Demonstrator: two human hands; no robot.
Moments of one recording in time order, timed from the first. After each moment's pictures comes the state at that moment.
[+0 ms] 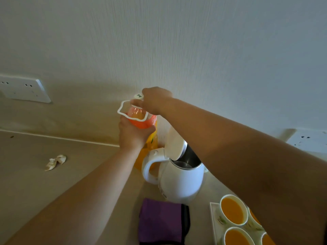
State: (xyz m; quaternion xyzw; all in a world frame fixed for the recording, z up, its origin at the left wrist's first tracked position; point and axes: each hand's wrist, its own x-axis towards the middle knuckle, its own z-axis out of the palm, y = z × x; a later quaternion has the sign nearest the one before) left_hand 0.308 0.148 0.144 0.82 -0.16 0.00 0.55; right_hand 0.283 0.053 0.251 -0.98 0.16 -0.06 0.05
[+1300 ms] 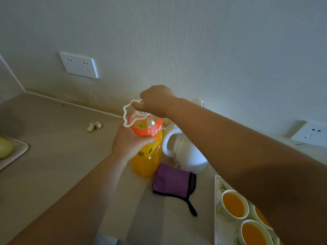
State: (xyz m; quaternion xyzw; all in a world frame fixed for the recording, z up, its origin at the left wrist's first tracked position) left_hand 0.201 0.295 0.147 0.82 -0.22 -0.01 0.53; right_hand 0.203 0.167 0.256 -0.99 -0.03 -0.07 -0.08
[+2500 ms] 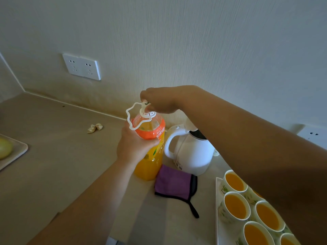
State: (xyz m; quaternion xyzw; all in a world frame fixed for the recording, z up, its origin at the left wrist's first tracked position) left_hand 0.204 0.290 0.130 0.84 -0.14 0.02 0.53; right_hand 0.189 0.171 0.285 -0.99 -0.09 0.07 -0.04
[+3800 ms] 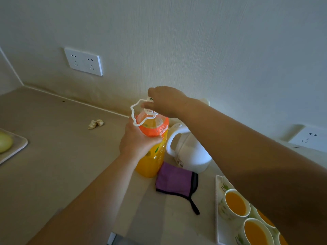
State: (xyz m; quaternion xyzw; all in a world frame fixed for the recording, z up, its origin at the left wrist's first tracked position) left_hand 0.207 0.295 0.131 0.84 -0.16 0.01 0.52; right_hand 0.187 0.183 0.264 -1.00 0.00 -0.04 -0.03
